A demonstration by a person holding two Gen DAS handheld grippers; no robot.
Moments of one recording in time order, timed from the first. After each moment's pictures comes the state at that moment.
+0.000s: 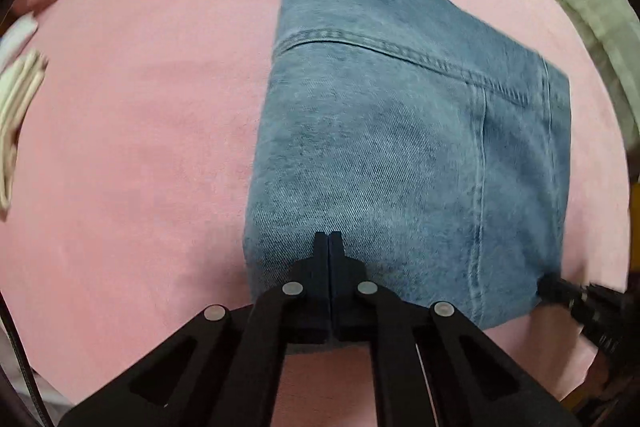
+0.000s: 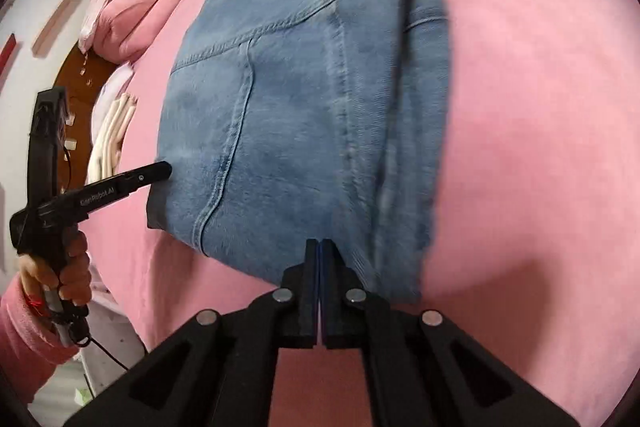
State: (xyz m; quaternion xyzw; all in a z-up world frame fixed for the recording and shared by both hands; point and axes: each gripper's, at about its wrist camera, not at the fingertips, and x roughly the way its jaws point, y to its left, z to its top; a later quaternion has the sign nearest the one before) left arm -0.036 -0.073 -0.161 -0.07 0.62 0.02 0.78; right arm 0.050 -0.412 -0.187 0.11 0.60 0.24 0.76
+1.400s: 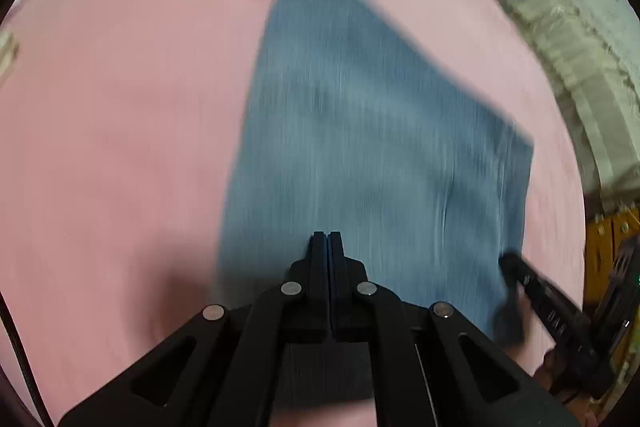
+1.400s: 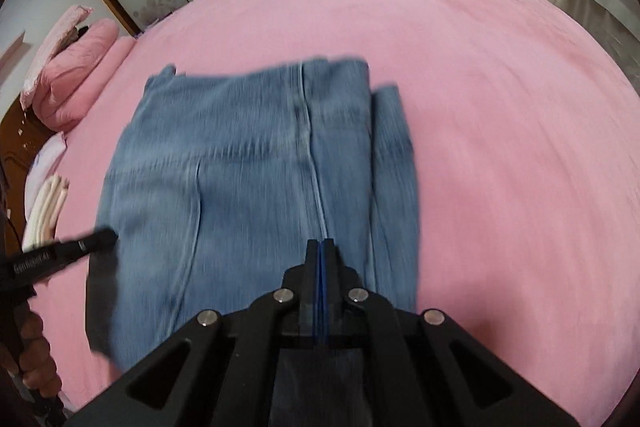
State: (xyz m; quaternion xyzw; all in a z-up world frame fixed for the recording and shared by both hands) left arm -0.027 -0.017 -0.169 -0.16 0.58 -0.03 0.80; right arm 0.068 -0.388 -0.184 0.11 0.51 0.09 0.85
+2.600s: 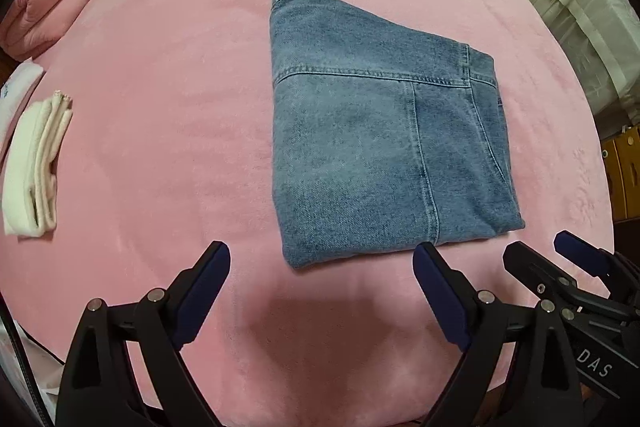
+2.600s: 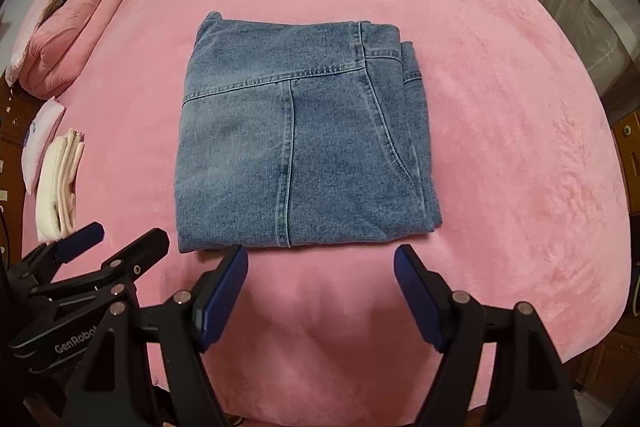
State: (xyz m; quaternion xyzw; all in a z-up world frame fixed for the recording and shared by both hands) left arm -0.097 -0.035 -0.075 0.00 0.62 -0.01 0.79; right arm -0.009 -0.324 -0.082 0.08 0.62 0.04 0.78
